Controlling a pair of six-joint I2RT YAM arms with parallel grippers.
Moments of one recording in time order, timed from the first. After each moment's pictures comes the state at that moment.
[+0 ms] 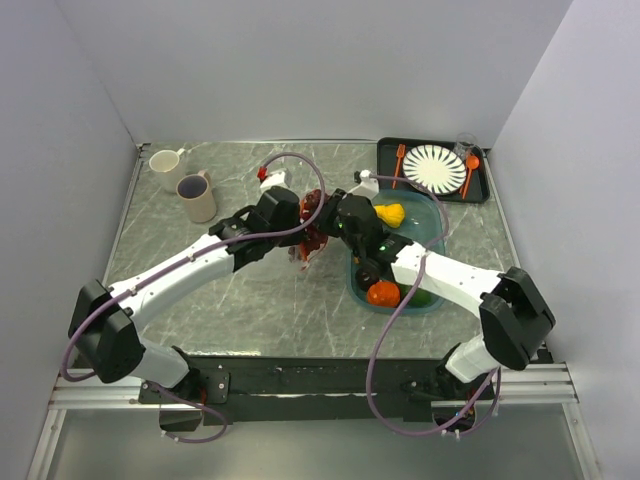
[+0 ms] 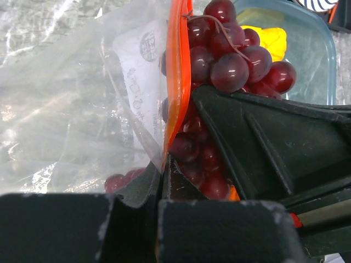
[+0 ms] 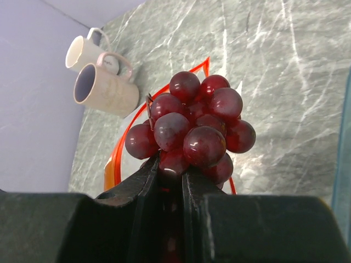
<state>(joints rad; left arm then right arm) -0.77 1.43 1.19 -0.41 -0.29 -0.77 0.77 1.49 1.00 0.17 0.34 0.82</state>
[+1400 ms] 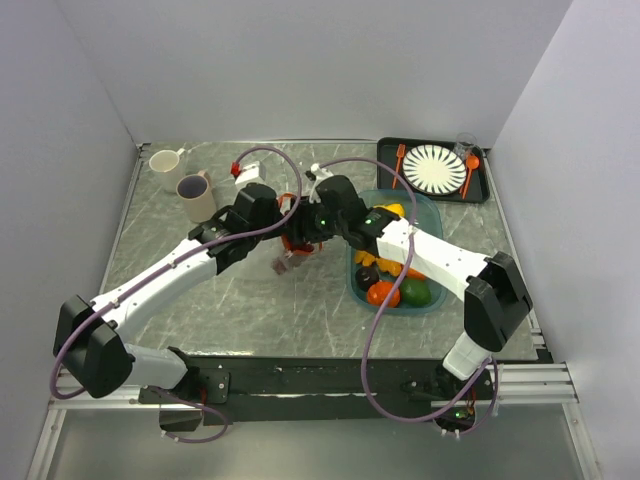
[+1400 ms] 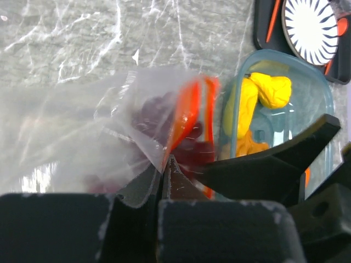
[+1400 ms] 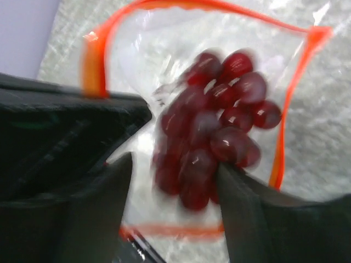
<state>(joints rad) -0.68 1.33 1.12 -0.36 -0.34 -0.75 0.77 1.63 1.30 -0.25 -0.14 0.53</state>
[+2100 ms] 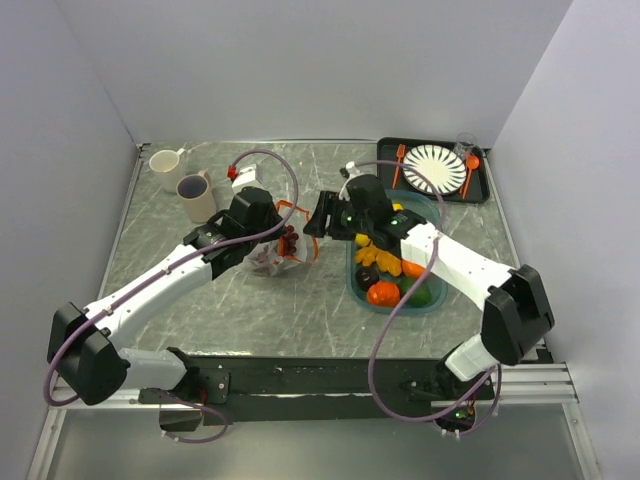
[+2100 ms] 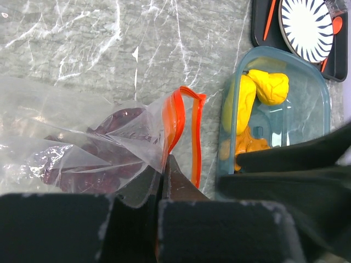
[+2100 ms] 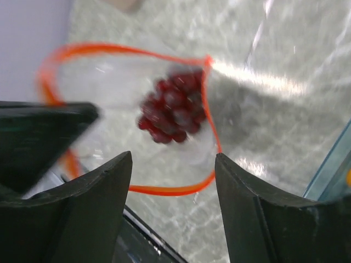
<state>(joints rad) -0.68 1.28 1.08 -0.35 -0.34 -0.76 0.64 1.50 1.18 -0.25 -0.16 0.66</state>
